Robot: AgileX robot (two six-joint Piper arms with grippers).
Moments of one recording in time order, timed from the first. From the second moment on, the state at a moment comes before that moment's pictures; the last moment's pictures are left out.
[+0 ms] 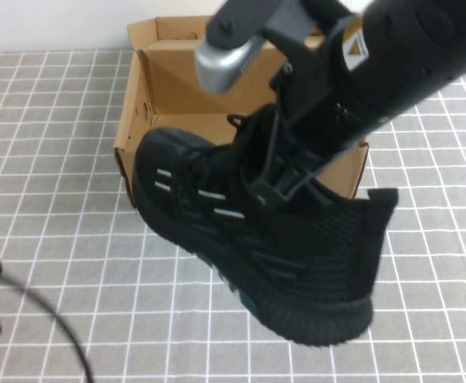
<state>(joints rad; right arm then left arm) 0.82 1.56 -1.74 0.09 1.20 -0.22 -0.01 0.49 -0.59 -0.46 0.71 0.30</state>
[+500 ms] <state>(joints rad) 0.83 1.75 -1.98 -0.09 1.27 0.10 -0.04 0.88 -0.86 -0.69 0.81 0.57</state>
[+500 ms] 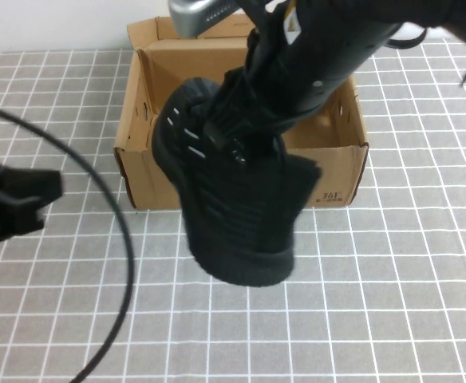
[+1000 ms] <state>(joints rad) 0.83 1.78 -2.00 -0.10 1.28 0.13 -0.55 1.08 -1.06 -0.28 0.74 0.22</state>
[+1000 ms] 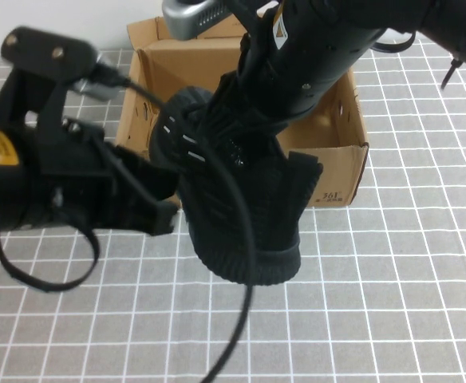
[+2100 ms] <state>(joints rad) 0.83 1.79 -2.00 -0.12 1.27 0.15 -0.71 1.20 -1.22 -0.15 0.71 -0.10</state>
